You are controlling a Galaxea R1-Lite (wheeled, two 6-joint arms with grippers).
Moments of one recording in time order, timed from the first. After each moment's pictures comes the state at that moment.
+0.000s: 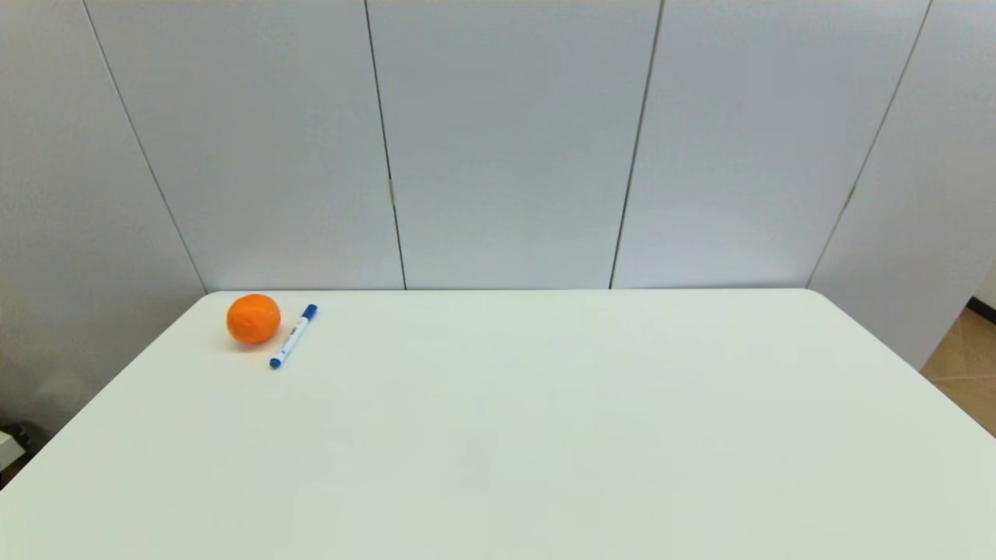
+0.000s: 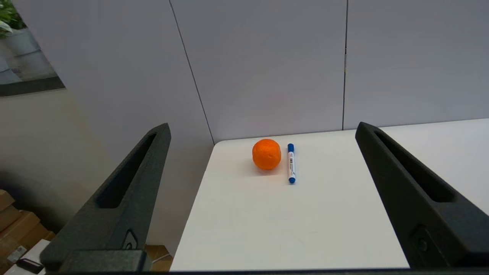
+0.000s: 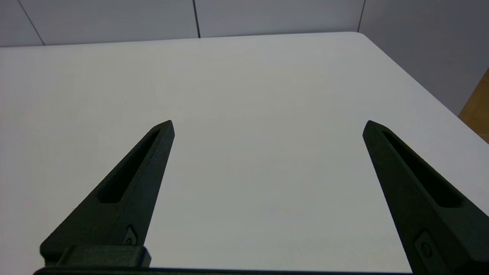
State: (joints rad) left arm 0.03 0.52 -0.88 0.23 0.06 0.21; right arm 0.00 0.00 0.00 0.00 -0.03 0.03
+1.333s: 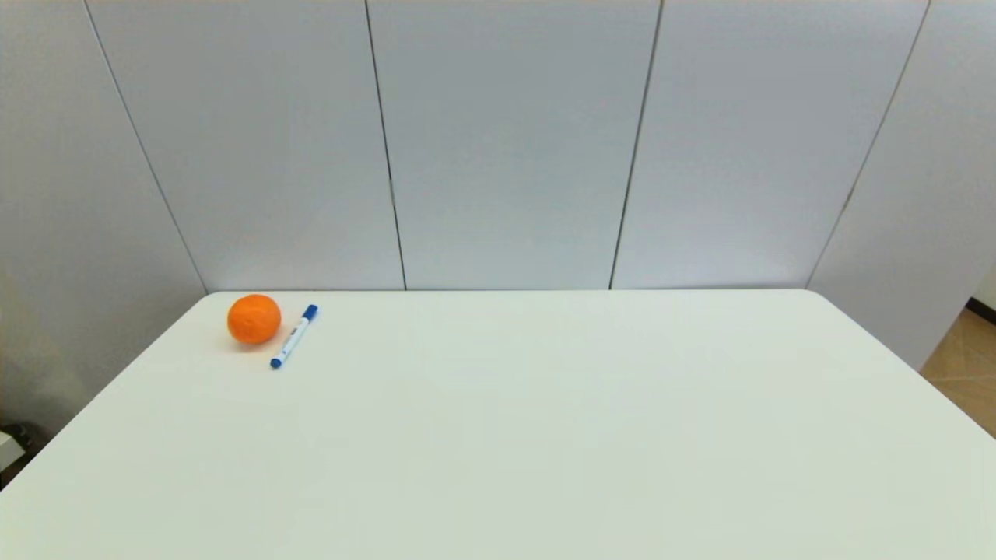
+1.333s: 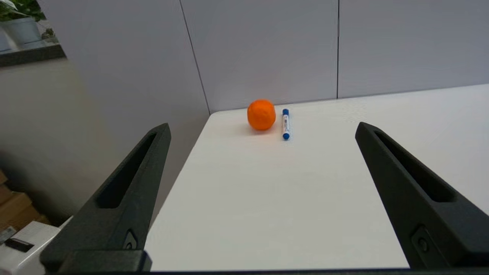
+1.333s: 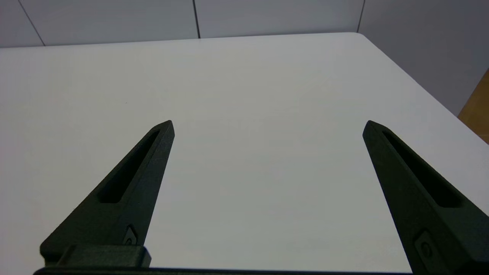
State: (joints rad) left arm 0.01 0.02 -0.57 0.38 0.08 0.21; right arm 0.00 0.00 0.00 0.00 -0.03 0.03
